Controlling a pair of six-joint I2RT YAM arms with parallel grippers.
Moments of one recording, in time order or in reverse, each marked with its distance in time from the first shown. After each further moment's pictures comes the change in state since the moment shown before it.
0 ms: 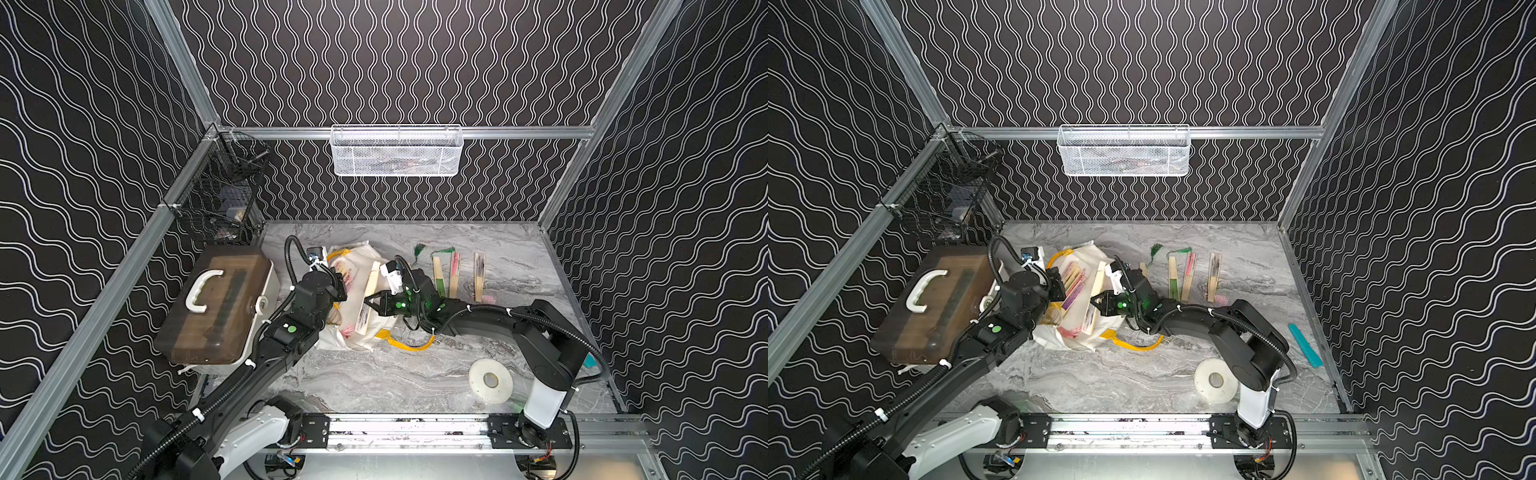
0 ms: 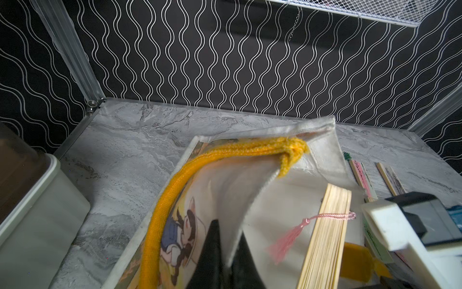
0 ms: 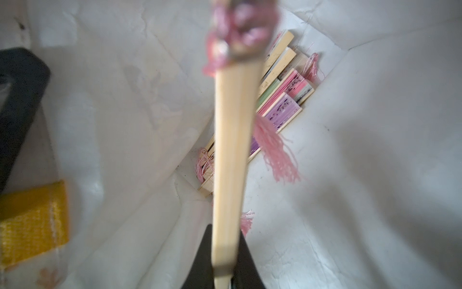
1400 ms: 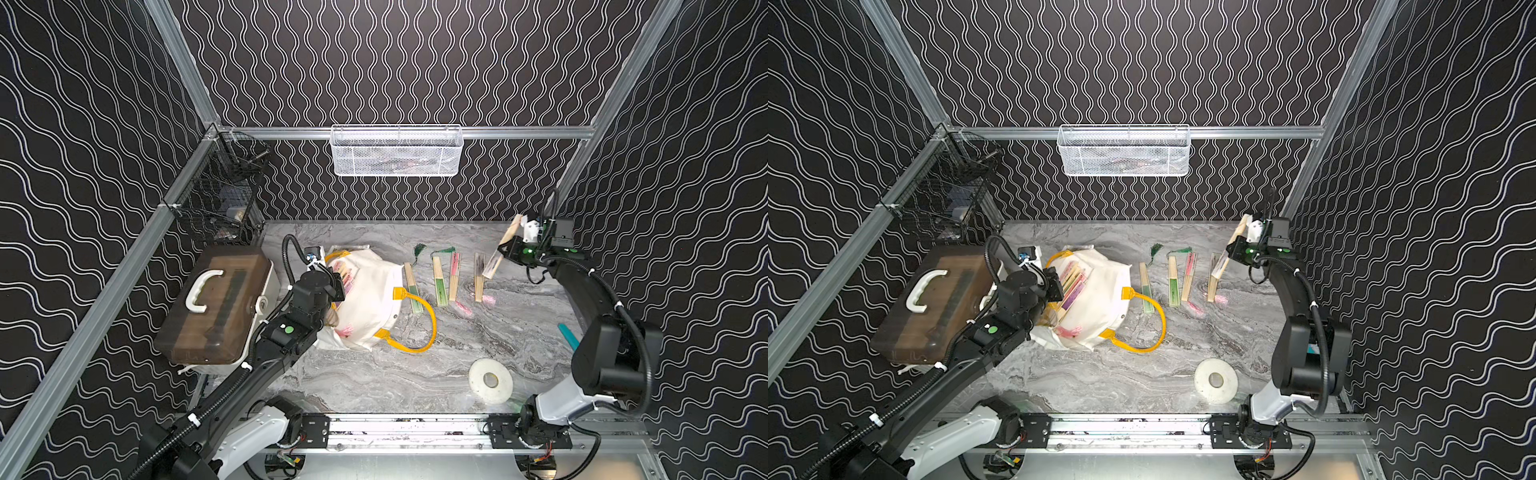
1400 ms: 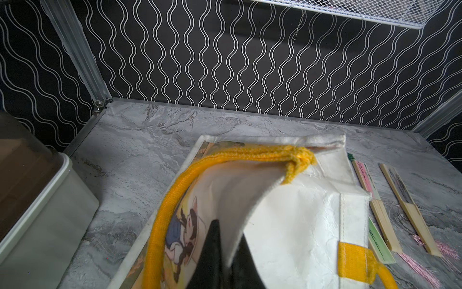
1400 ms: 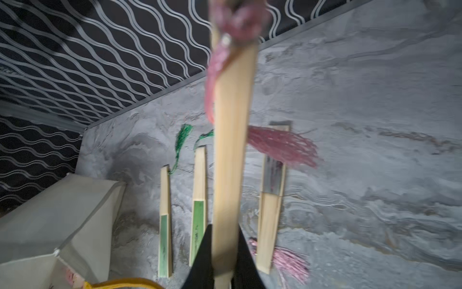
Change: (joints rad) left arm 0.002 -0.023 0.018 -0.046 -0.012 0.000; right arm -1.003 -0.159 0.279 -0.801 -0.145 -0.448
